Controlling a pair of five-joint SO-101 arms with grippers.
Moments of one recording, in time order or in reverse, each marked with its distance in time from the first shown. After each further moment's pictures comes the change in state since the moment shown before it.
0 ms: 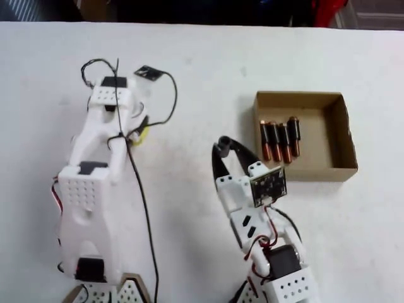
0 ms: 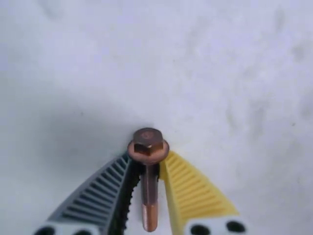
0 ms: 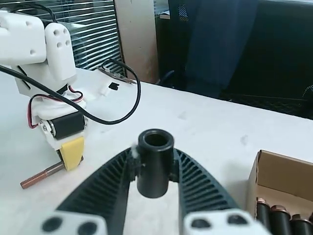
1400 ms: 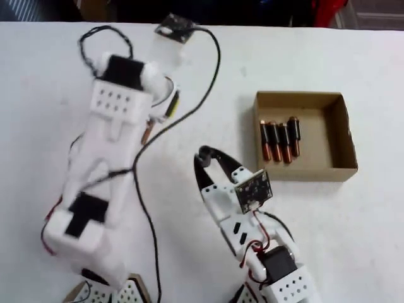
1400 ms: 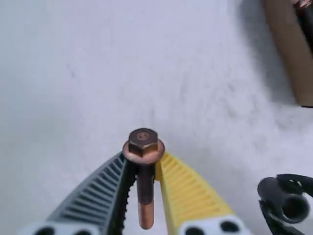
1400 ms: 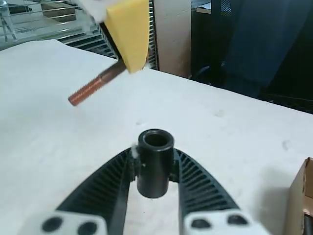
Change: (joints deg) left arm 15.0 -36.9 -6.8 16.2 13.0; right arm -8.1 0.0 0.0 1.7 0.0
